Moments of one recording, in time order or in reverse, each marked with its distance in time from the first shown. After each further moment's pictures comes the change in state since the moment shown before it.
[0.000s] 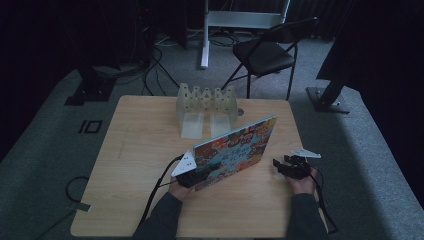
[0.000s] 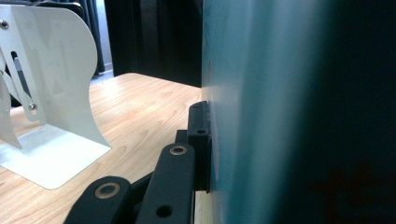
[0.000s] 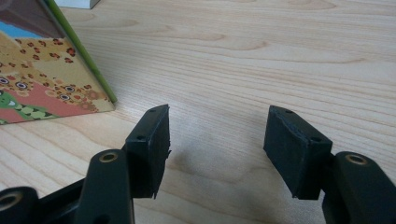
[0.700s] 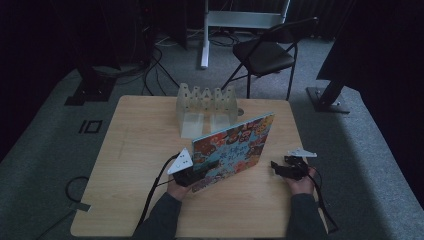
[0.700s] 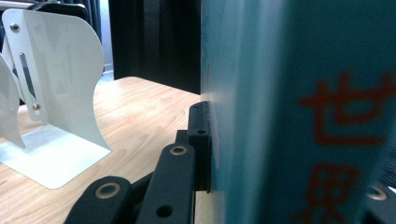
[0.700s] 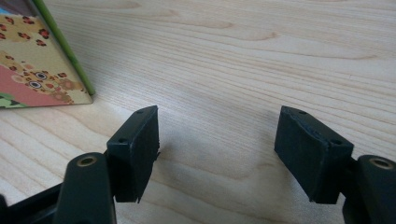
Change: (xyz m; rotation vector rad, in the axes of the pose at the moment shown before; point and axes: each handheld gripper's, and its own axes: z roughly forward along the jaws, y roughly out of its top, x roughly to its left) left arm 0.001 0.008 -0.009 -0.023 0.001 -0.044; right arm 0.005 0.001 0.004 0.049 -0.014 -0.050
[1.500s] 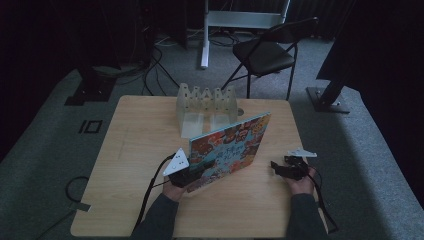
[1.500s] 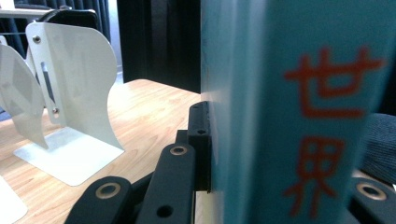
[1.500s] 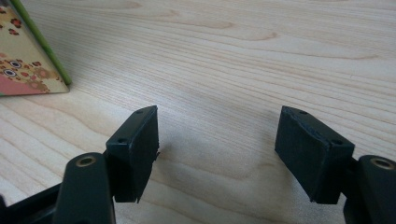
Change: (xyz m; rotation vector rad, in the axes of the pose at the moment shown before) left arm -0.001 0.007 -0.015 0.003 0.037 0.020; right arm 0.000 0.000 0.000 -0.001 0.004 0.003
